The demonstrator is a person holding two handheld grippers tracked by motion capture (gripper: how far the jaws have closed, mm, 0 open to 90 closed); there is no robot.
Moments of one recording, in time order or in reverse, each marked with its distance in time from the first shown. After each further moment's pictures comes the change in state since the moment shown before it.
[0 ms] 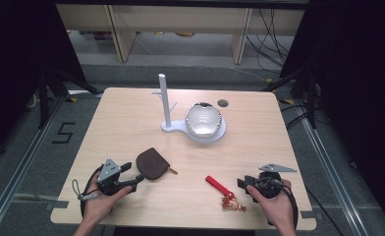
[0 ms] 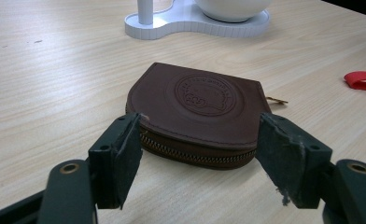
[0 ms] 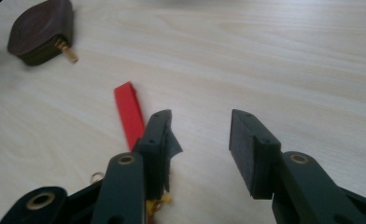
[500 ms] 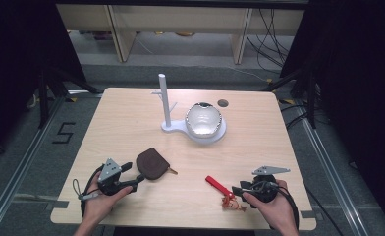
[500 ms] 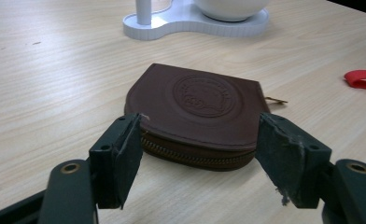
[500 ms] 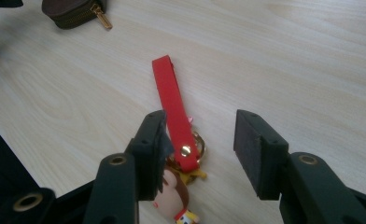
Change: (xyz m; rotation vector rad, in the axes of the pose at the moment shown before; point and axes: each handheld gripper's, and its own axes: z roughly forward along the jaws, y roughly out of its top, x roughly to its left) left arm -0.003 0.003 -0.002 0.012 -0.004 0.021; right arm 0.017 0.002 -0.006 0.116 0.090 -0.087
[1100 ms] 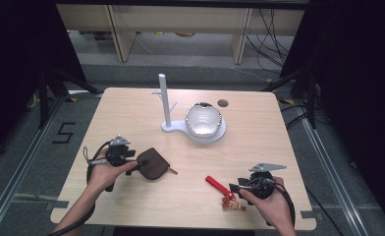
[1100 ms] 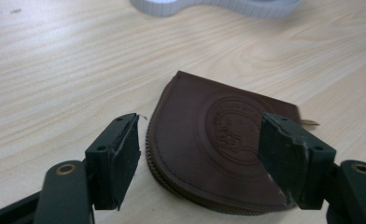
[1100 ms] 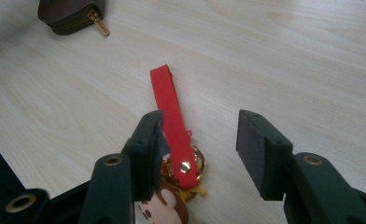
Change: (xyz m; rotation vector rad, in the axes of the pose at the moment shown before) left arm 0.039 0.057 0.045 0.314 -0.037 -0.078; right arm 0.001 0.008 0.008 -0.013 -0.035 0.001
